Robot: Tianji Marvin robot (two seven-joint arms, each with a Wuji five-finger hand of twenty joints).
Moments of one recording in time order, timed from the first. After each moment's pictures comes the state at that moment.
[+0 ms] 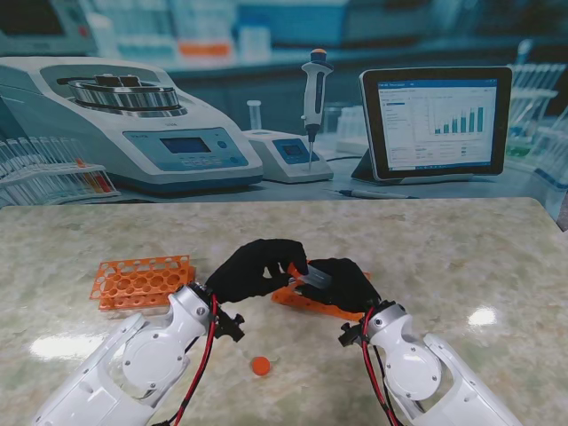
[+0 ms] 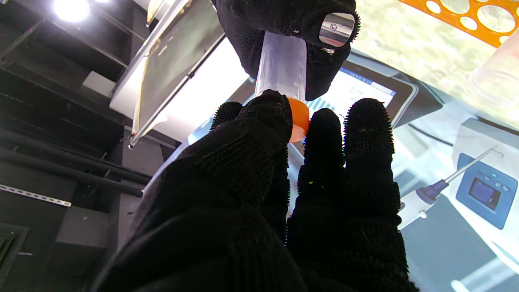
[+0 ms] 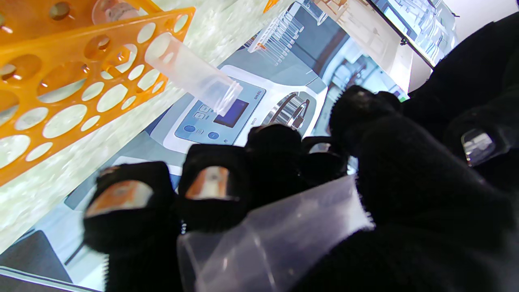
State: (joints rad) left arm 1.55 -1.12 -1.08 -1.78 0.35 -0.34 0.00; right arm -1.58 -1.15 1.12 -1.58 -0.36 -0.31 -0.16; left_hand 1.19 -0.57 0.55 -0.10 0.70 0.00 0.72 0.54 0.67 0.06 0.32 0.89 0.71 0.18 0.42 1.20 0.61 0.15 1.04 0.31; right_hand 0.65 -0.61 0.73 -0.05 0.93 -0.22 1.20 1.33 1.37 -0.11 0.99 0.95 1.30 -0.04 1.36 0.91 1.11 0.19 1.62 0.73
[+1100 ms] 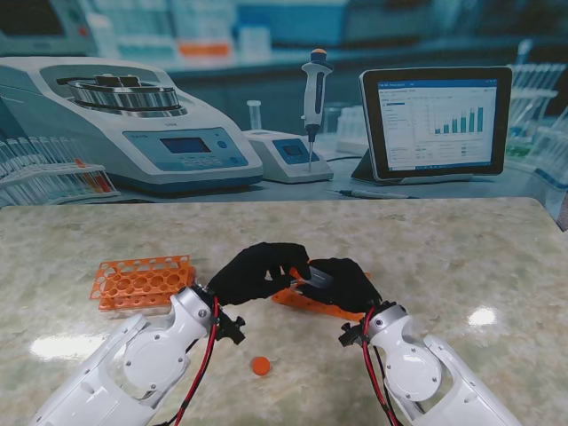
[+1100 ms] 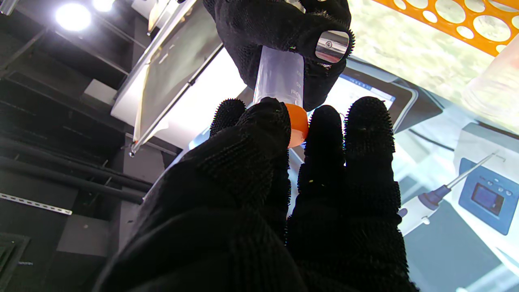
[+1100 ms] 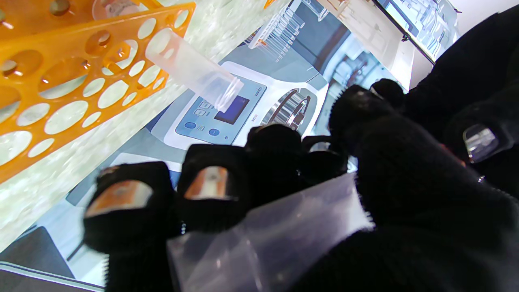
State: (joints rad) left arm 1.55 -1.11 -1.07 -1.77 0.37 -0.35 -0.01; right arm -1.59 -1.16 1.12 -1.58 -0.36 -0.31 -0.17; left_hand 1.20 -0.52 0.55 -0.12 0.74 0.00 0.65 0.49 0.68 0.07 0.24 0.85 0.74 0.18 0.39 1.12 0.63 0.15 1.04 0.31; right_hand 0.65 -0.61 0.73 -0.05 0.94 -0.22 1.19 1.33 1.37 -0.11 0.99 0.95 1.30 -0.04 1.36 0.90 1.11 0.19 1.62 0.73
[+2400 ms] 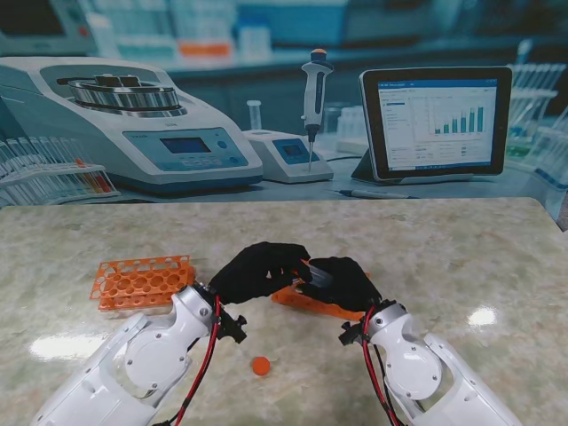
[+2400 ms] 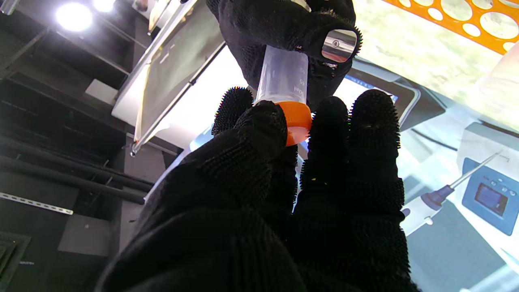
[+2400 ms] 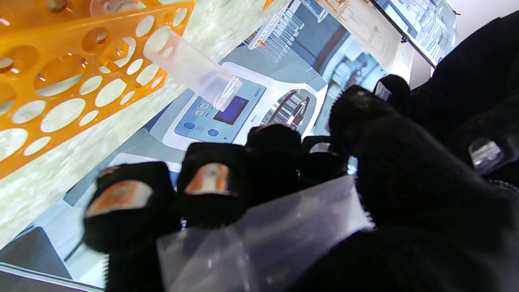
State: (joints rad) left arm 1.54 -1.12 -1.06 -1.78 0.36 -0.34 -0.01; right arm -1.58 -1.15 1.12 -1.58 -0.36 -0.31 -0.16; left_hand 1.20 -0.48 0.52 -0.12 0.90 0.03 0.50 0.35 0.76 0.14 0.14 0.69 0.79 0.22 0.44 0.95 0.69 0.18 1.01 0.39; right_hand 0.65 -0.61 0.73 -0.05 0.94 -0.22 1.19 1.34 1.37 -0.11 0.99 0.95 1.30 -0.04 1.34 0.90 1.11 0.19 1.62 0.73
